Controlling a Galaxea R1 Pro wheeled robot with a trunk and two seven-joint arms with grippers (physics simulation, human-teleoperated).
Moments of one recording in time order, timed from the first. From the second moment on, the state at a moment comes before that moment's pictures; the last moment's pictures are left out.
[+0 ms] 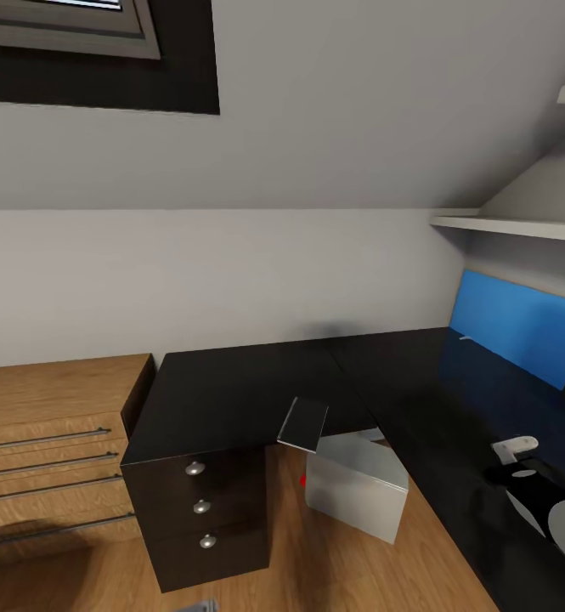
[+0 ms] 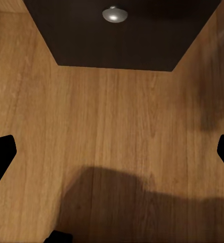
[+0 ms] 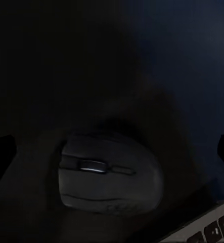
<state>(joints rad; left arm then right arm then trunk) -0.01 -0.13 -0.13 -0.87 0.21 0.16 0.36 -0.88 -0.40 0.15 -0.01 0.17 0.02 -0.10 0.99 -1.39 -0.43</state>
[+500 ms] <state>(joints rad) -0.01 -0.13 -0.13 -0.83 0.21 0.16 0.36 -0.88 -0.25 0.08 -0.13 -0.12 -0.08 -0.10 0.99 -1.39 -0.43</state>
